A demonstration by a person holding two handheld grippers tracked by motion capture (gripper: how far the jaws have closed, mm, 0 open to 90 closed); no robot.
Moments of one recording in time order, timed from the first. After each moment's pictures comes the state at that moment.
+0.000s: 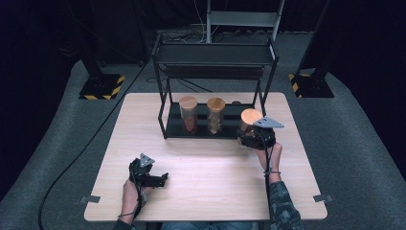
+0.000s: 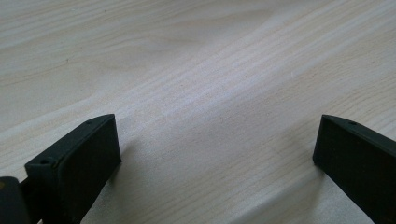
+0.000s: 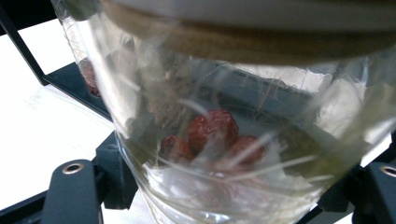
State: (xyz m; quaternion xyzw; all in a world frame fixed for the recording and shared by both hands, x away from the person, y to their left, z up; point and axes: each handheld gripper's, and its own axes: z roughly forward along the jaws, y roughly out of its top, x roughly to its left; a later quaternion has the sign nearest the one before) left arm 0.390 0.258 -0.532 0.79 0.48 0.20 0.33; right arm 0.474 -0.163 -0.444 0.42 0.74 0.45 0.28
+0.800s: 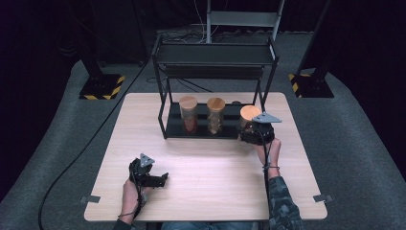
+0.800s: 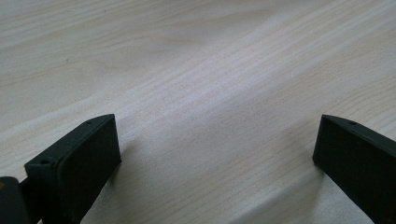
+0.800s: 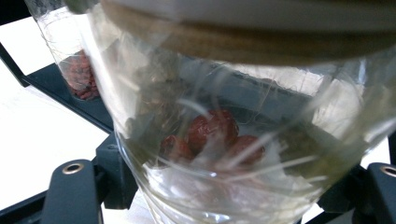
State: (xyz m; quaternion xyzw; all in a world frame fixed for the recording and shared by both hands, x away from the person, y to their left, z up) left arm 0.390 0.259 -0.532 0.79 0.48 0.20 0.33; right arm 0.491 -0.162 -0.443 0.43 0.74 0.44 0.28
